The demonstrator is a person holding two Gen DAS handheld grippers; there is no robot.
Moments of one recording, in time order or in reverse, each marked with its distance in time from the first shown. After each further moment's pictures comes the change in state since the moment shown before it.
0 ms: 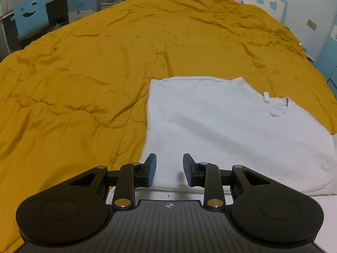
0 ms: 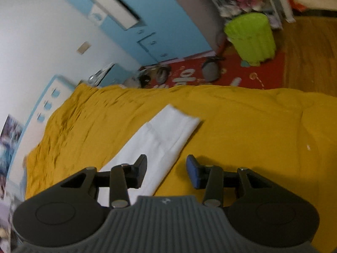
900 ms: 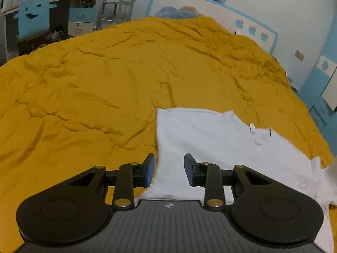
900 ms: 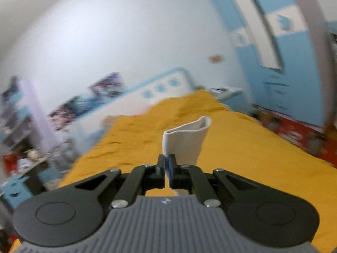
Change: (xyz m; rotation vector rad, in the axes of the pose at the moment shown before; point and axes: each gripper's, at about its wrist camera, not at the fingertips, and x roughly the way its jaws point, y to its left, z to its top) left arm -0.048 0.052 0.003 -0.087 -0.150 -0.131; right arm -0.150 0.363 -0.103 -0.594 -0.097 0.498
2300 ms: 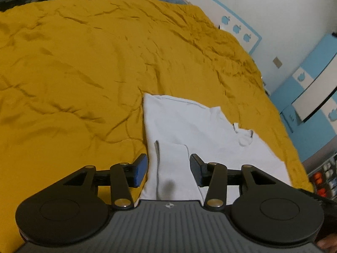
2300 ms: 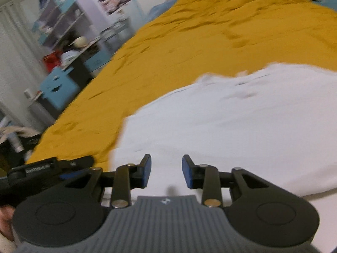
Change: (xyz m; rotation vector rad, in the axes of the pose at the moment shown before) left arm 0.067 0.039 0.006 -0.094 0.101 -0.236; right arm 0.120 0.203 -0.338 -0.101 0.609 0.225
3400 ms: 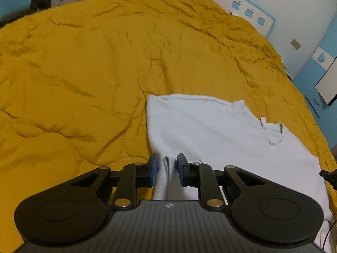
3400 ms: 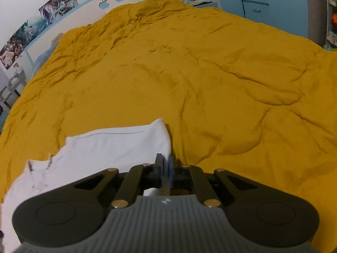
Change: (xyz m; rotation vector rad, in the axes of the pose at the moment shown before) left arm 0.039 -0.017 0.013 0.084 0.030 0.146; right arm -0.054 -0.273 0.085 0.292 -0.140 -0.435
